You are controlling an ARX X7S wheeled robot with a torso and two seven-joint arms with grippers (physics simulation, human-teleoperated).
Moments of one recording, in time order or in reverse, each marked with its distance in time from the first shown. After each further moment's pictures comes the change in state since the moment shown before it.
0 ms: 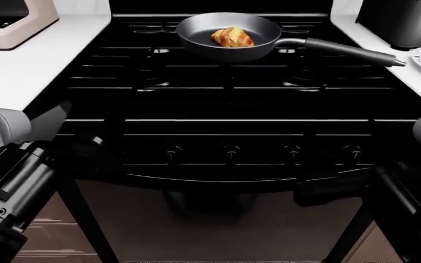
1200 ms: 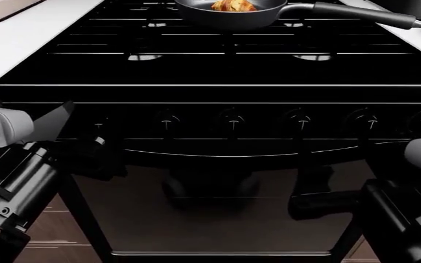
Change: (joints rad) left arm 0.003 0.002 0.019 -0.006 0.014 0.020 0.009; right arm -0.212 -0.029 0.056 -0.039 -0.120 -0.079 -0.047
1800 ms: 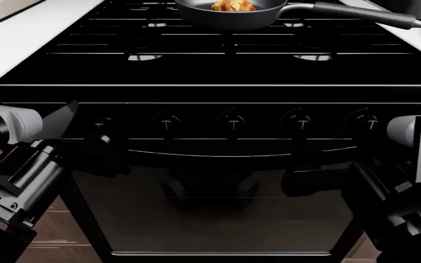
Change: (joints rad) left arm -0.012 0.013 0.035 -0.026 0.046 0.006 0.027; right arm 0.076 -0.080 -0.050 0.121 -0.068 0.057 -0.068
